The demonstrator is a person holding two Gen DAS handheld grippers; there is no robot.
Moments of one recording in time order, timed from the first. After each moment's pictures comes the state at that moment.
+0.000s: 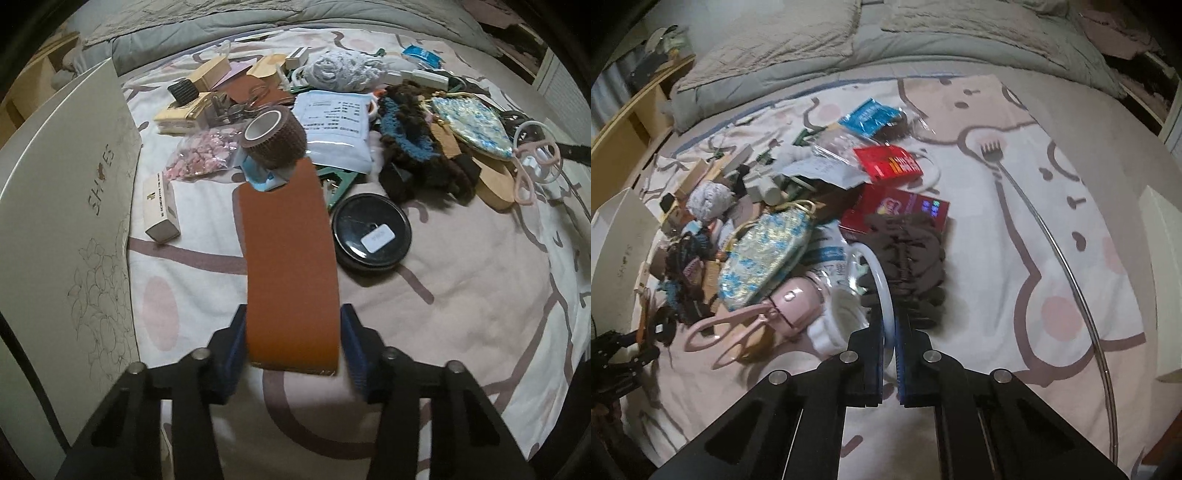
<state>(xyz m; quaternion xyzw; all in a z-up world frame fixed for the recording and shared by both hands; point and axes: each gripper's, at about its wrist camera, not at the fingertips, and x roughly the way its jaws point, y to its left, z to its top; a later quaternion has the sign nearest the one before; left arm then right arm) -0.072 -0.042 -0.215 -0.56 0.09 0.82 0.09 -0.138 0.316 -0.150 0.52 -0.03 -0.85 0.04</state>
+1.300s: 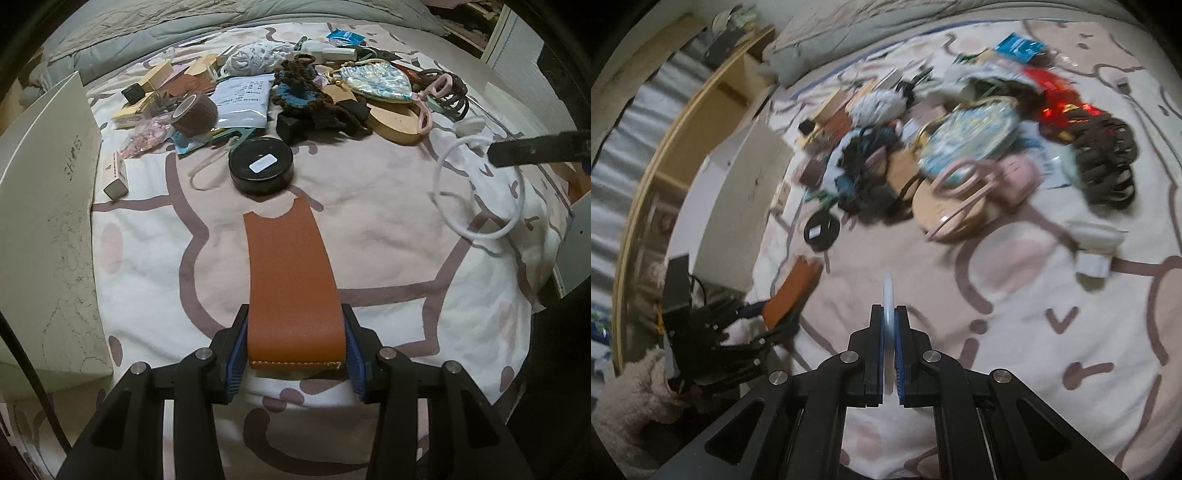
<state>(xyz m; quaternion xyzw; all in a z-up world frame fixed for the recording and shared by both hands) -0.008 -0.020 -0.206 -0.56 0.10 0.80 0.17 -0.064 0.218 -0.155 0.59 -0.13 -0.76 0.24</state>
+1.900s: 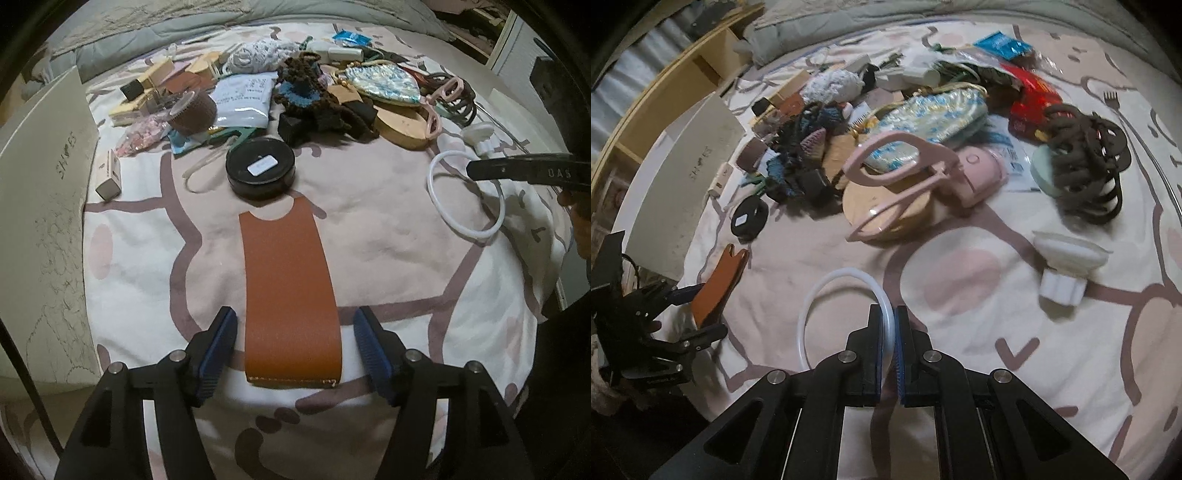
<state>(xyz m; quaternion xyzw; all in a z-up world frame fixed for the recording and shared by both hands) -0.016 -0.021 -0.210 -0.55 0.08 0.81 0.17 -0.075 0.231 -0.189 0.58 -0.05 -0.79 0.19</state>
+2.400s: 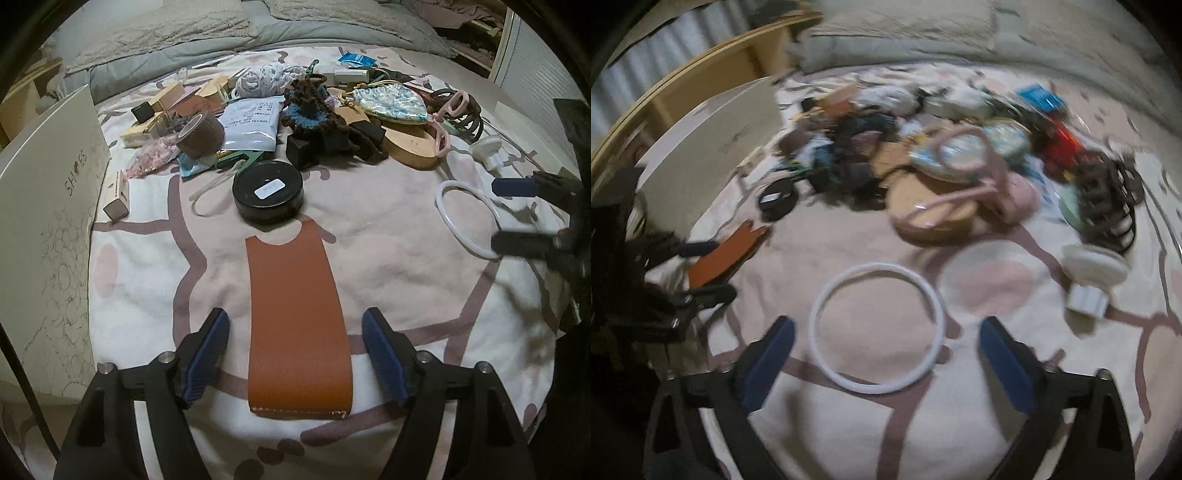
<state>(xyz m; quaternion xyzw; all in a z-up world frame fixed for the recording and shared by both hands) -0.017 -0.017 -0.218 -0.50 0.09 0.85 0.15 -0.038 0.202 -0.195 0.49 0.03 -0.84 0.24</state>
